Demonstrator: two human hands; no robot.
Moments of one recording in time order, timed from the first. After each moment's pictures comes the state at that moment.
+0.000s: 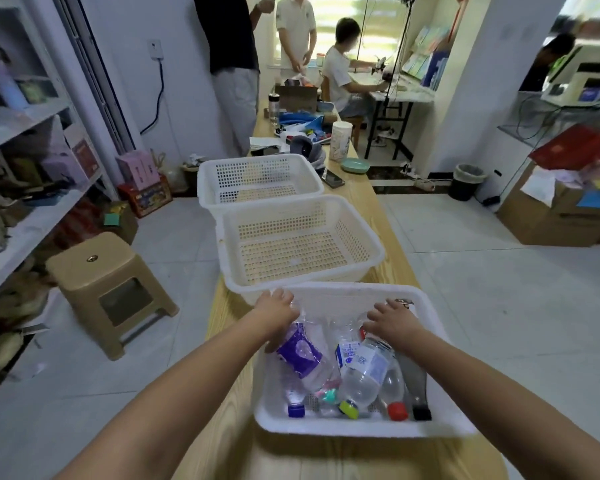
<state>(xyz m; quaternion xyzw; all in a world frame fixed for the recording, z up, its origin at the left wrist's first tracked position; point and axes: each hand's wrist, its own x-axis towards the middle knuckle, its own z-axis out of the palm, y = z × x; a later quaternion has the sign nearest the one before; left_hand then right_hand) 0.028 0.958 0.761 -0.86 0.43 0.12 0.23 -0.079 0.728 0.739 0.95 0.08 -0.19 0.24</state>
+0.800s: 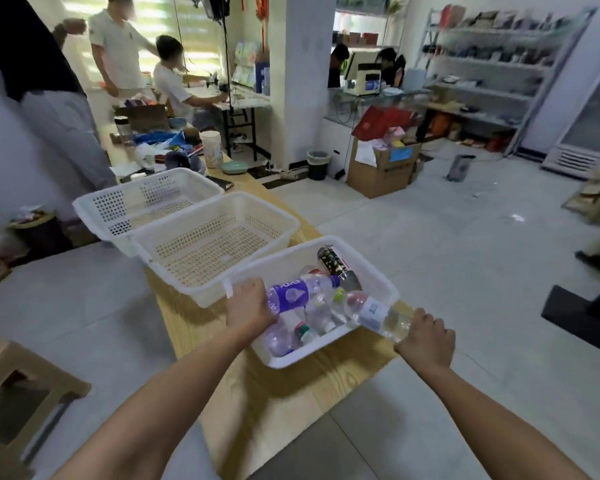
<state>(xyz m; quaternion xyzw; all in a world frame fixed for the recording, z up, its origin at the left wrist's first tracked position) -0.027 1.031 0.763 -0.89 0.44 0.03 -0.12 -0.304 0.884 0.718 0.78 -0.62 0.03 0.02</state>
